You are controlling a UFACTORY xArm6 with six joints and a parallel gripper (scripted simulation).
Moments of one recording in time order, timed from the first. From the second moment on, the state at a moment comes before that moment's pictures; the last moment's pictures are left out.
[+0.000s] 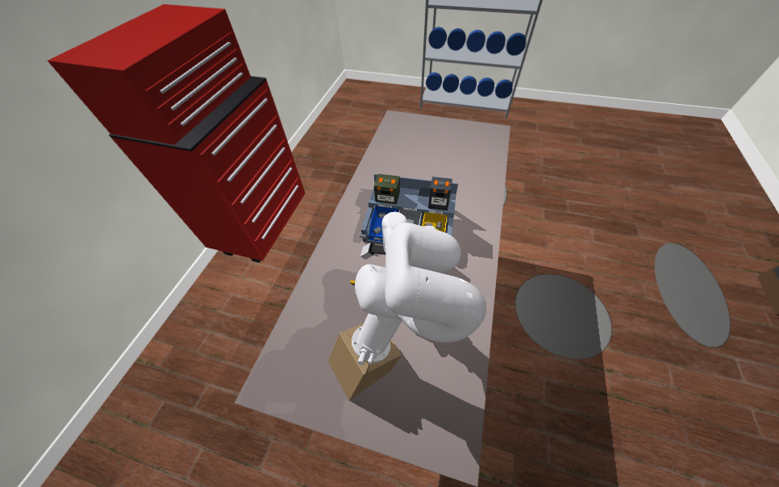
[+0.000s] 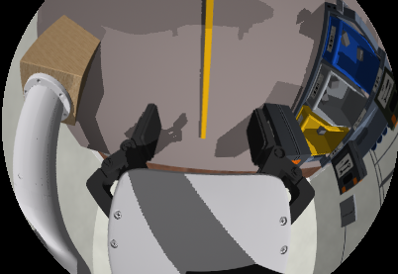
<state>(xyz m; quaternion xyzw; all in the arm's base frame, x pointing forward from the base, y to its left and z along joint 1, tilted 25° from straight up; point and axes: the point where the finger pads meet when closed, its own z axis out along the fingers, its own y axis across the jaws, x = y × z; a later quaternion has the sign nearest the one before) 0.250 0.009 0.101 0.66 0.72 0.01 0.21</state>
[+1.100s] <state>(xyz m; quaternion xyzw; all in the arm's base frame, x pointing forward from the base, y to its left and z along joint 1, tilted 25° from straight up) 0.273 0.027 0.108 0.66 0.72 0.02 0.21</state>
